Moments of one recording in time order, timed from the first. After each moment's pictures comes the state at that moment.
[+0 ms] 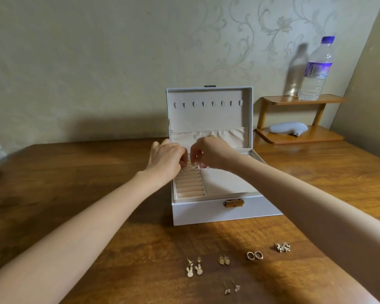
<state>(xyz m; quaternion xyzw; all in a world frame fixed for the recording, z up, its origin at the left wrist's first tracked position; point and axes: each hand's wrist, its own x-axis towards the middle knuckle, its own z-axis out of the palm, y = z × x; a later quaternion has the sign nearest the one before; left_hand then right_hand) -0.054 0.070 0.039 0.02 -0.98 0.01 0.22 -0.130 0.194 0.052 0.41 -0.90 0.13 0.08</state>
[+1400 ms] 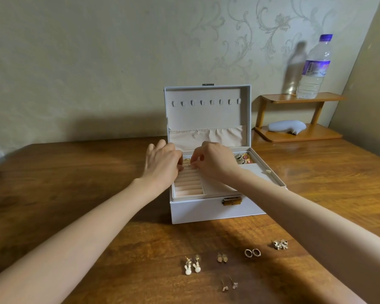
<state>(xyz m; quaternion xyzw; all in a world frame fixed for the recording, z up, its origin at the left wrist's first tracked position) -0.041 0.075 0.032 0.04 -0.97 0.05 0.23 -0.110 0.205 0.031 0.35 -0.91 0.19 0.13</state>
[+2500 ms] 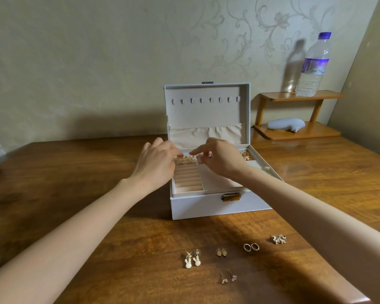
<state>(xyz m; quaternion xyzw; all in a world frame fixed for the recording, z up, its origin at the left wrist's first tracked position) -0.027 0.060 0.032 -0.03 -0.97 -0.02 0.25 -0.106 0.222 0.036 0.37 -0.89 0.23 0.12</state>
